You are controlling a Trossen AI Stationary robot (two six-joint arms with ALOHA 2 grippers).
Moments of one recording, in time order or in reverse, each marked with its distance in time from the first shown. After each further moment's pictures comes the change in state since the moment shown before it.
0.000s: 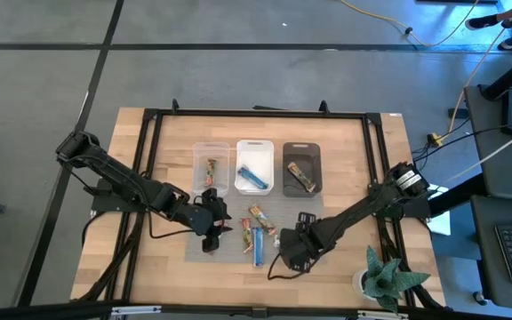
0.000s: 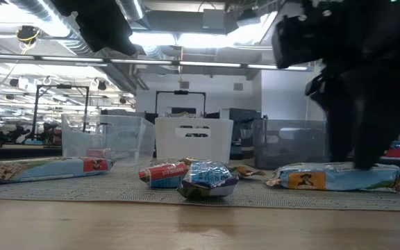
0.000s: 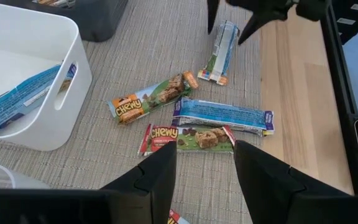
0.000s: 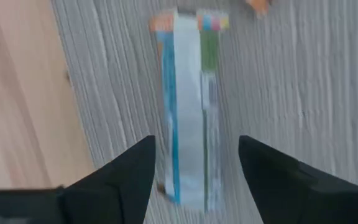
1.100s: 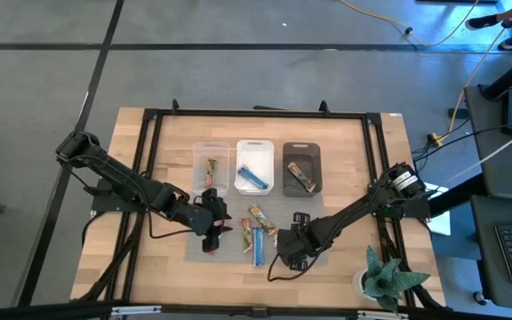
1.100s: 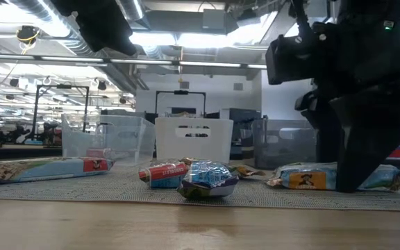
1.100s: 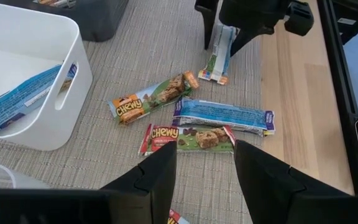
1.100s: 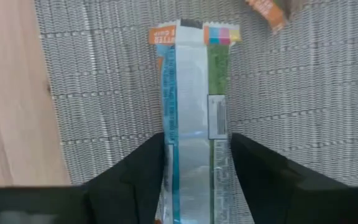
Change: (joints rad) left arm 0.000 0.000 0.000 0.000 -0.002 0.000; right arm -0.017 0.034 -0.056 0.121 0.023 -0.079
